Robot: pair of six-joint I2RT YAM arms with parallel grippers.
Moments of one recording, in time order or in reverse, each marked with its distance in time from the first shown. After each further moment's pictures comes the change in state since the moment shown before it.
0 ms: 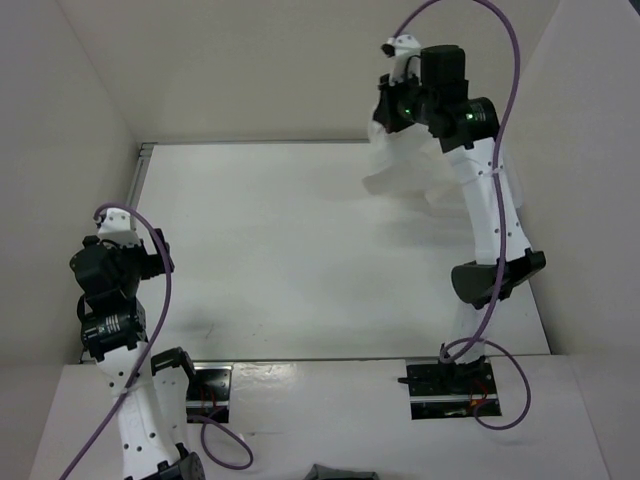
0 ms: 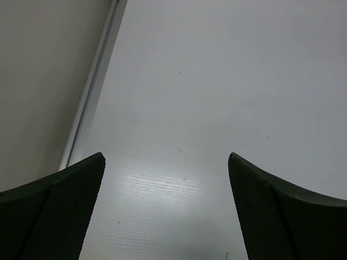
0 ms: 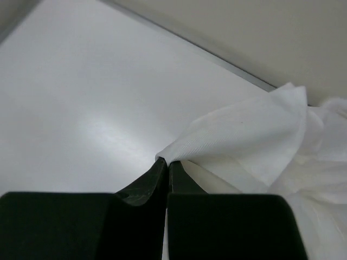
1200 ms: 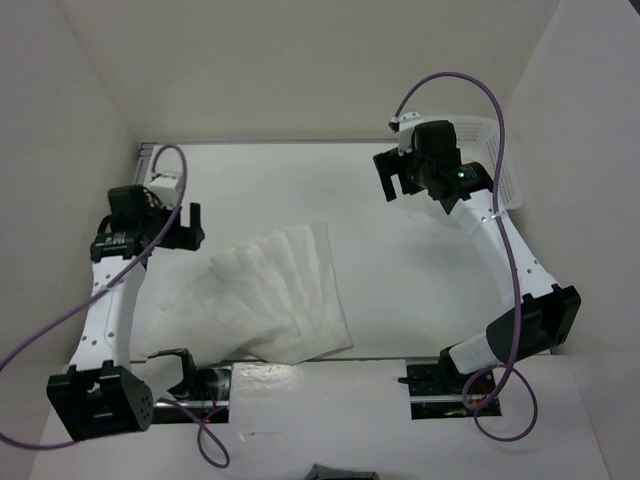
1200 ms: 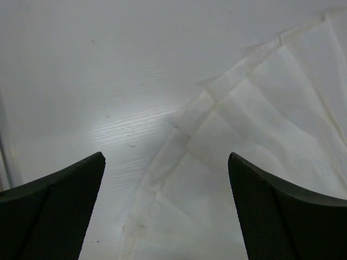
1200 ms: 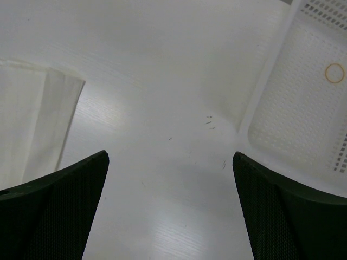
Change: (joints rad) left arm -0.221 0.509 0.239 -0.097 0.061 0.099; right arm 0.058 -0.395 -0.850 0.259 0.241 -0.059
